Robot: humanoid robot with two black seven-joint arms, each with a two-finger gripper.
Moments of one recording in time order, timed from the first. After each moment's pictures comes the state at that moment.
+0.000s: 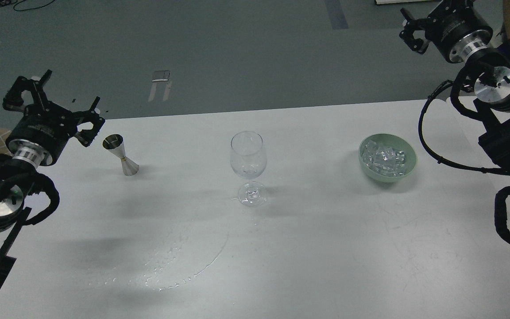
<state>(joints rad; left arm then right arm) -0.17 0.53 -1.38 -1.44 -0.11 -0.01 -0.02 0.98 -0.25 1.20 0.49 -0.32 0.32 0.03</state>
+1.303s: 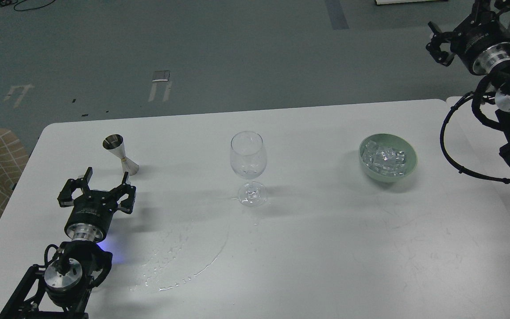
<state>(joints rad) -0.08 0.12 -1.52 -1.05 -0.09 -0.23 -0.04 0.92 -0.32 1.20 0.52 -0.32 0.25 0.02</state>
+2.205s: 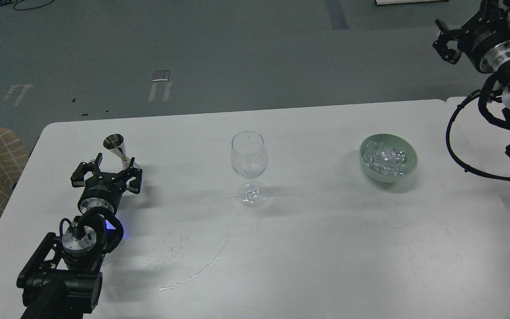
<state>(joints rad) -0.32 0.09 -1.50 -0.75 -0.09 -0.23 -0.04 0.92 -0.34 1.20 0.52 -0.32 0.25 0.02</state>
